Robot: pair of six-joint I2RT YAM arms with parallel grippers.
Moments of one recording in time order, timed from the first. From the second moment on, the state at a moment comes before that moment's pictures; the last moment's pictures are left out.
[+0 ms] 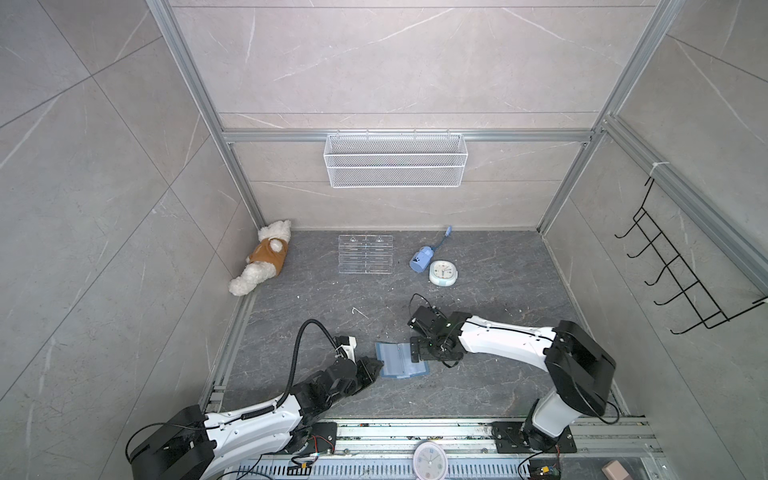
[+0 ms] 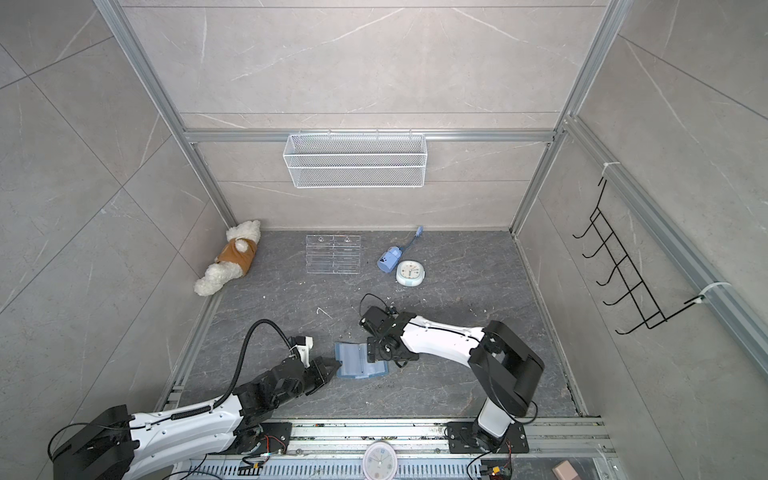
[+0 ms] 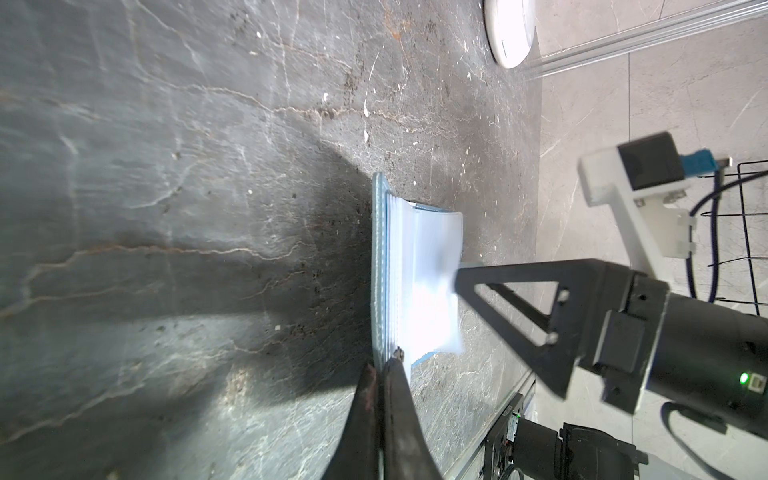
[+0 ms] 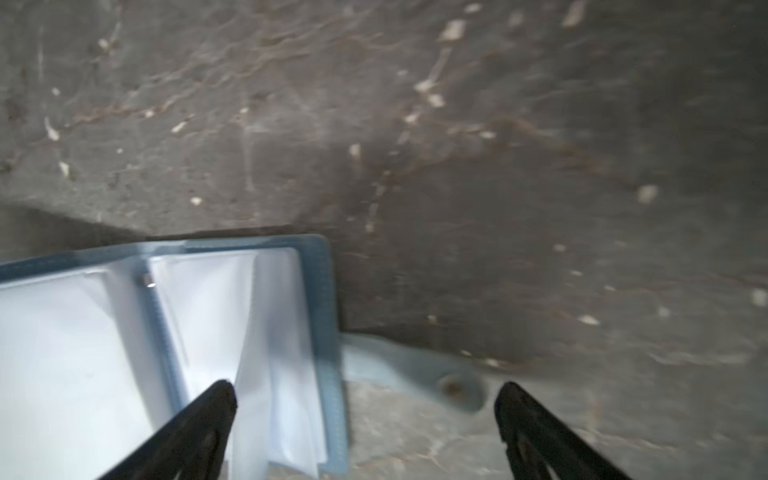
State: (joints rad) left arm -0.97 0.88 0.07 0.26 -0.08 -1.28; right arm 0.89 1.63 1.01 -0.72 0.12 0.82
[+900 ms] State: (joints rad) left arm -0.97 0.88 0.07 0.25 -0.09 -1.28; right arm 1.02 1.83 1.23 -0.60 -0.02 0.77
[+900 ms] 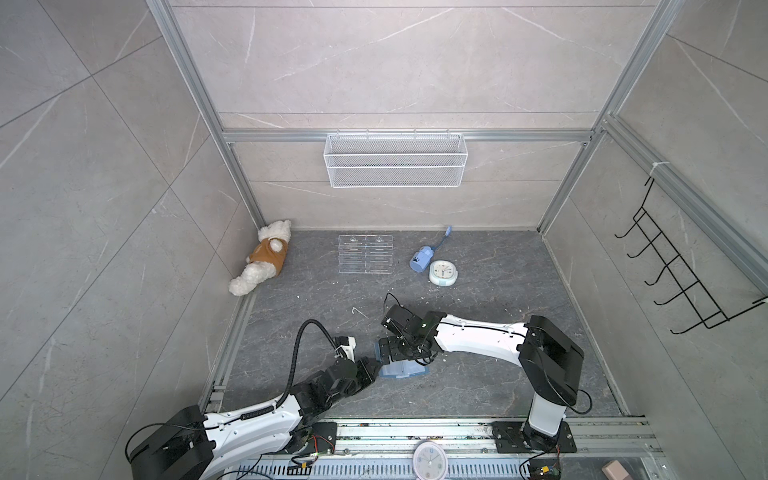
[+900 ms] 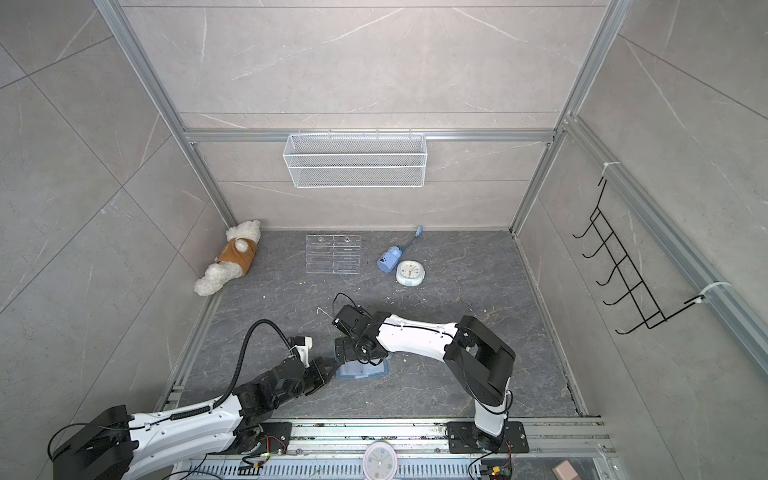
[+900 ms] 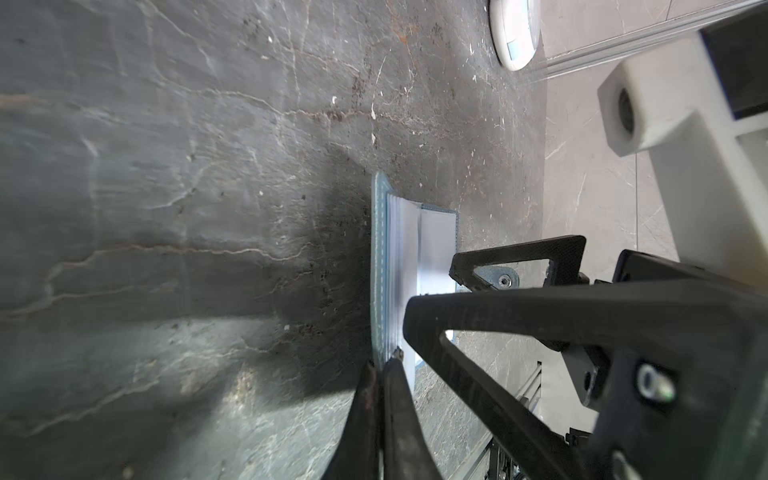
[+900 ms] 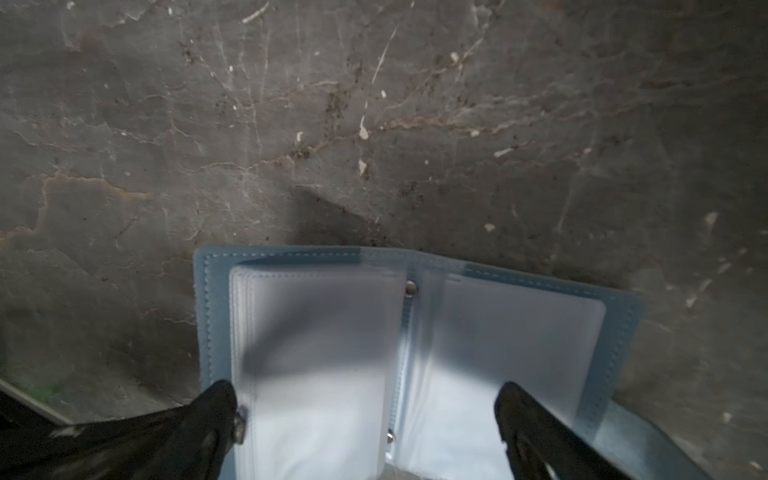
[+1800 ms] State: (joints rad) left arm -0.97 0.86 0.07 0.22 -0.10 -1.28; right arm 1.00 1.84 1.20 -0.59 0.01 0.77
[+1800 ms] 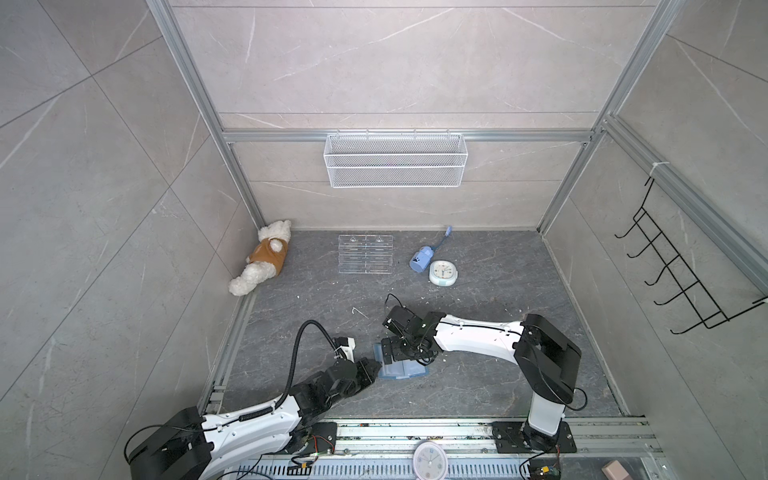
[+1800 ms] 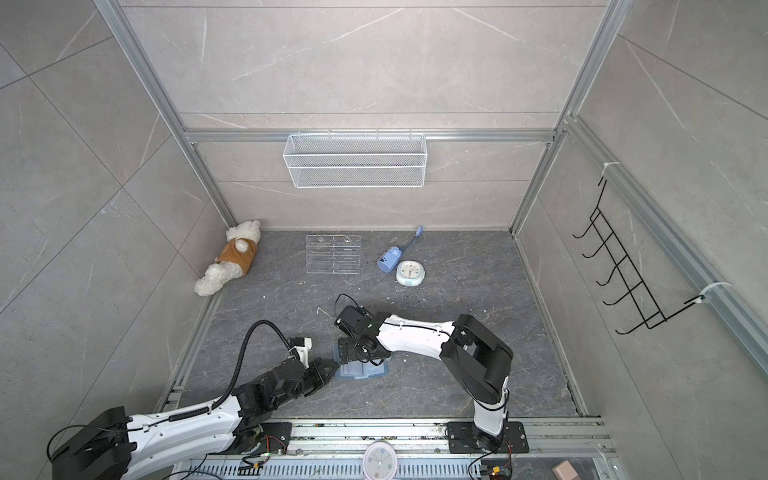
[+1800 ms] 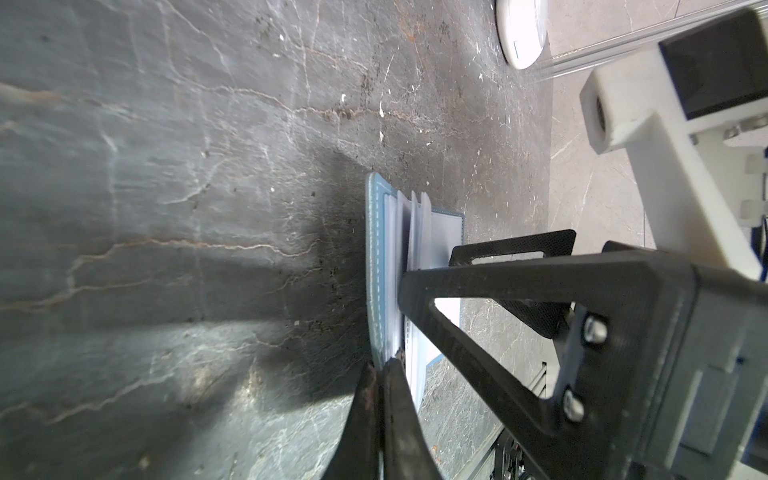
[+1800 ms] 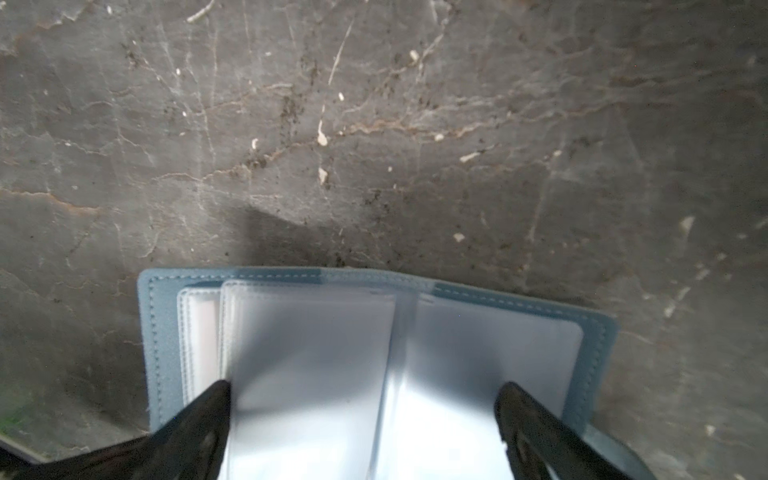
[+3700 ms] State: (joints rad) left arm -0.98 0.87 0.07 0.22 -0.10 -1.29; right arm 1.00 1.80 1.17 -0.58 -0.05 0.76
